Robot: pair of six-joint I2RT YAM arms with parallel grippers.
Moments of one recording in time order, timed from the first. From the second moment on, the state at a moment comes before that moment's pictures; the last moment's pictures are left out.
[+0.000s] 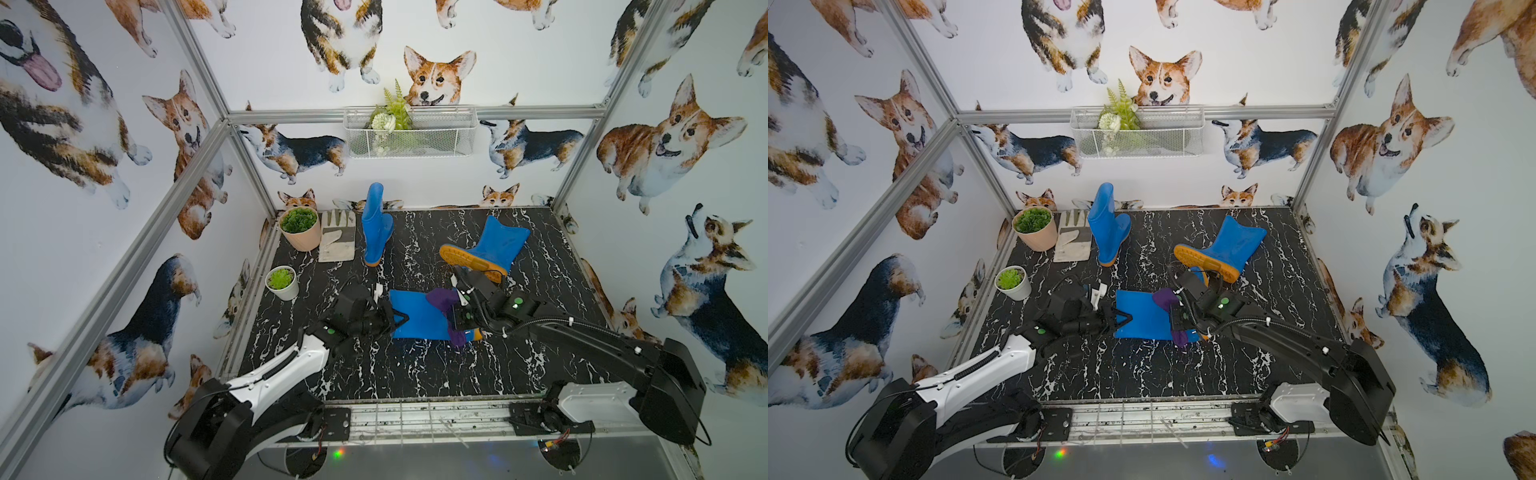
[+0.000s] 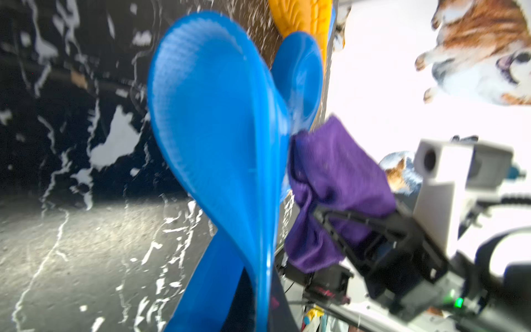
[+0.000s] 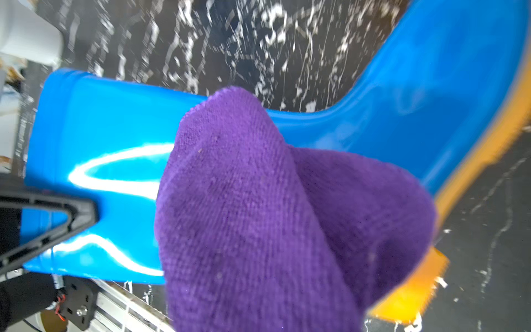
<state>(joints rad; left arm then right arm) -0.60 1.11 0.57 -0.05 0.47 -1.16 0.91 1.23 0.92 -0.61 0.06 0.66</state>
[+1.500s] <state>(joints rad) -0.89 1.35 1.08 -0.25 0.12 -1.50 1.14 0.72 0.42 -0.02 0.54 0.76</state>
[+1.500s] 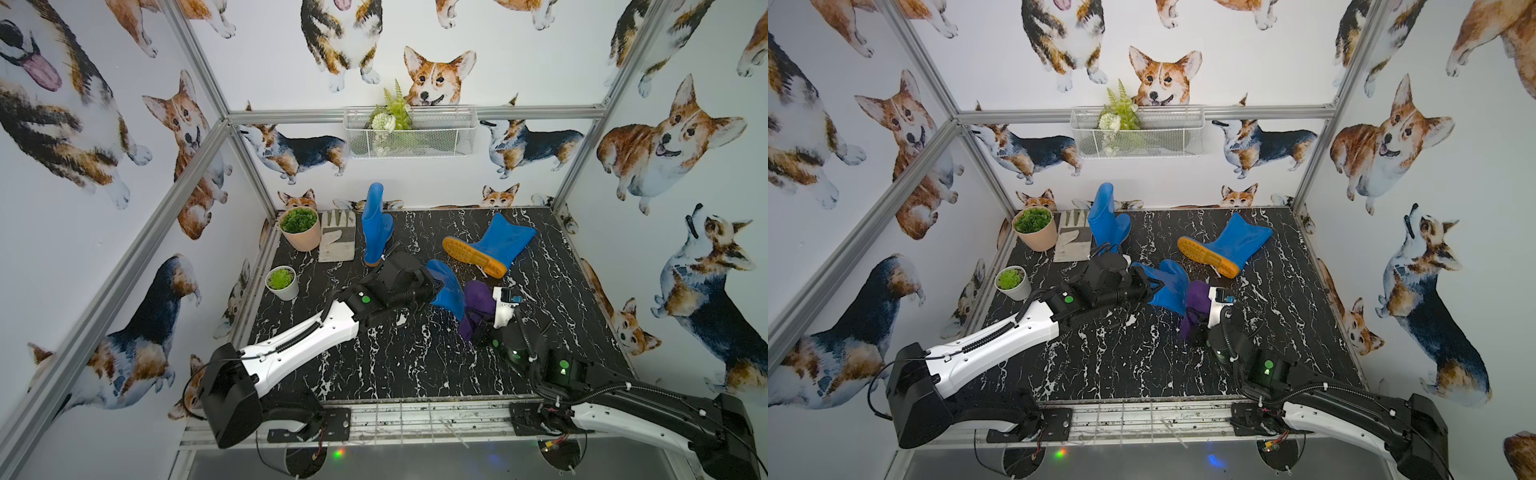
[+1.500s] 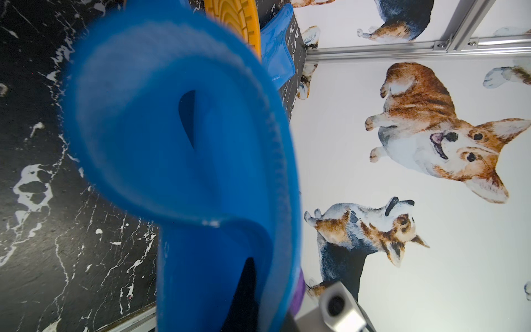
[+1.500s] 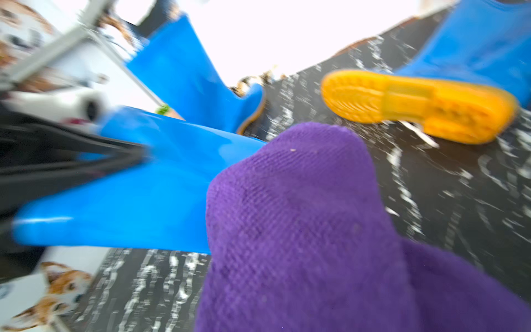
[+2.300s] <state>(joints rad) -0.89 1.33 1.02 -0.14 0.10 -1.57 1.05 1.29 0.28 0.42 0.60 0.87</state>
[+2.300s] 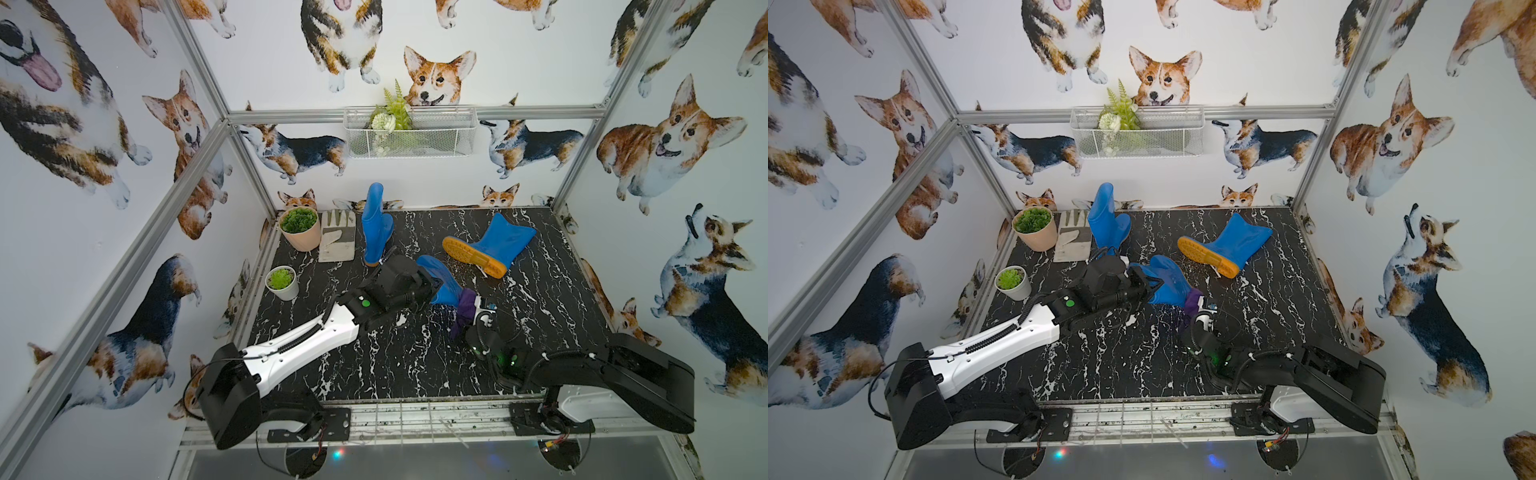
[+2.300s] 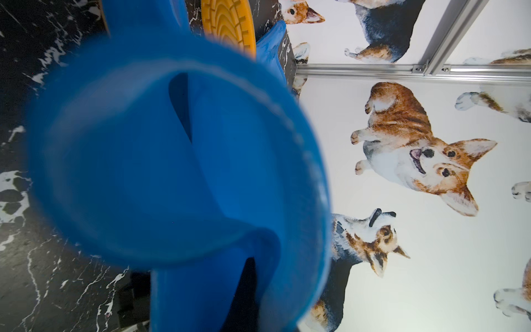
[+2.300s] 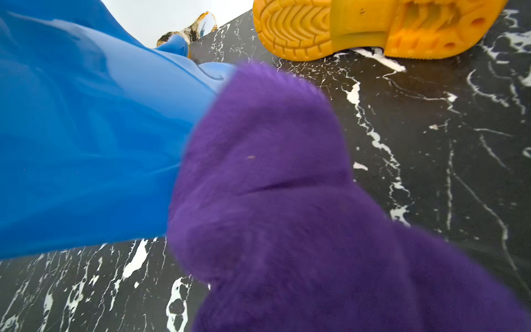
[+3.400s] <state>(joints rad) -0.43 0.89 0.52 -0.52 0.48 -1.09 0.92 0.50 0.68 -0.53 0.63 0.78</state>
